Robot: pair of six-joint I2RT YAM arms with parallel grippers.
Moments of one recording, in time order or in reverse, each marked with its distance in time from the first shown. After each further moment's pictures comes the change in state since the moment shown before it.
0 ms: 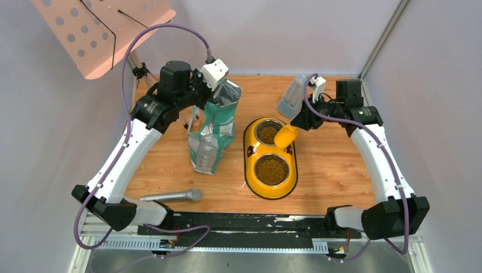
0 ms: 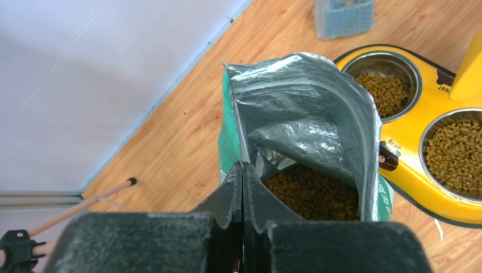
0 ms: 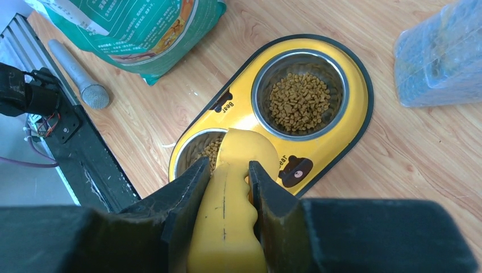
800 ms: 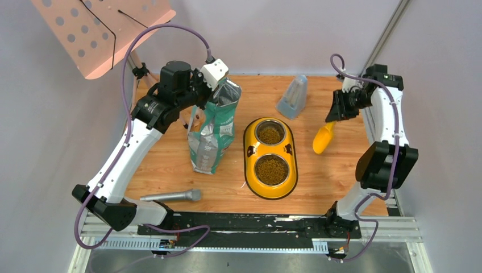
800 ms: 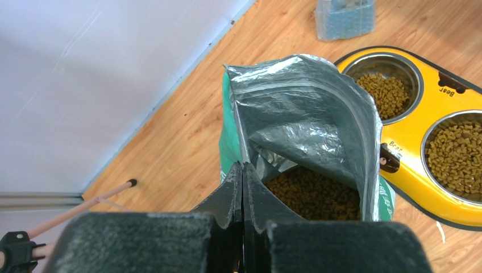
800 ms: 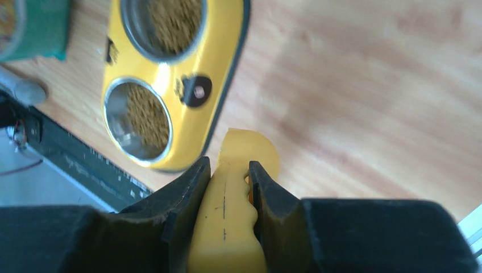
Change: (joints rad) left arm 0.002 0.000 -0.006 0.009 0.000 0.000; right arm -0.335 0.438 0.472 -0.496 0.110 -0.202
